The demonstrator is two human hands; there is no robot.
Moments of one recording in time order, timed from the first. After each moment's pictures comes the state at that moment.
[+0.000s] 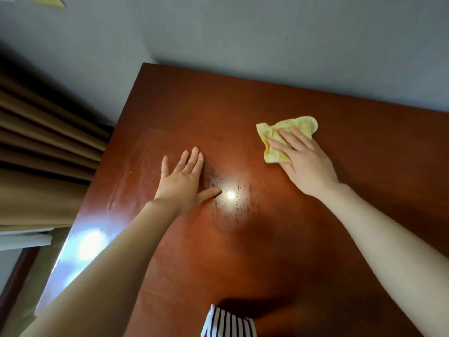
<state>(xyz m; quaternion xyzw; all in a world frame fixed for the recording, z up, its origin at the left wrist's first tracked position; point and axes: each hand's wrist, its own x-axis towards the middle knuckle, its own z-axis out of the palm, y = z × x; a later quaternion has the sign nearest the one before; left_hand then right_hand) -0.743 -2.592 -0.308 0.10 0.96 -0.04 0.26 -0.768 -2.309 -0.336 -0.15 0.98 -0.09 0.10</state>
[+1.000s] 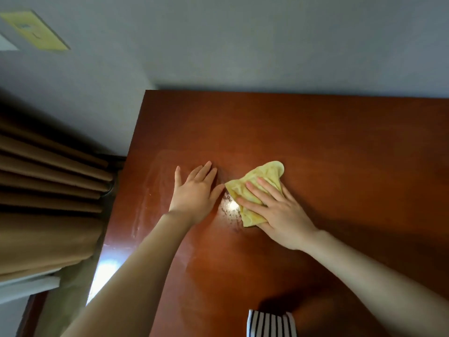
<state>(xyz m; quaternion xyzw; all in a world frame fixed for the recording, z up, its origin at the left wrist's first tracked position) -0.758 -2.616 -0.307 0.15 0.97 0.03 0.20 -0.688 -2.397 -0.342 -0.24 0.96 -0.08 0.13</state>
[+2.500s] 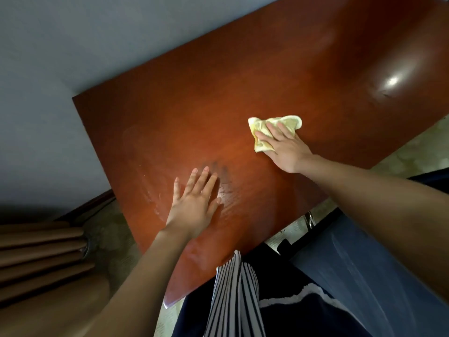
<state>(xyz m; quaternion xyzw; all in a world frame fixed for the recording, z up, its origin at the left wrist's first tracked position) -0.632 -2.730 -0.290 0.47 0.85 0.00 0.23 -0.531 -2.458 -0.323 0.25 0.94 -0.11 0.19</state>
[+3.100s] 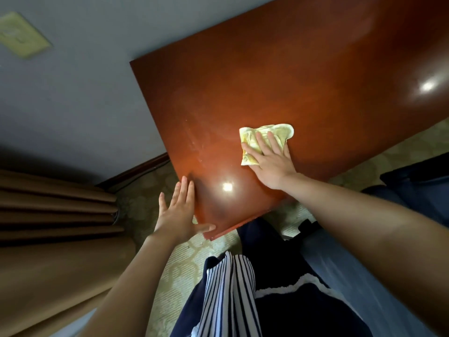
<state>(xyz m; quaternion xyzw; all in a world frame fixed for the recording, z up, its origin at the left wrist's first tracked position) -0.607 -2.898 -0.291 0.35 0.88 -0.07 0.31 -0.528 -2.644 -0.331 0.21 0.95 -0.13 0.17</state>
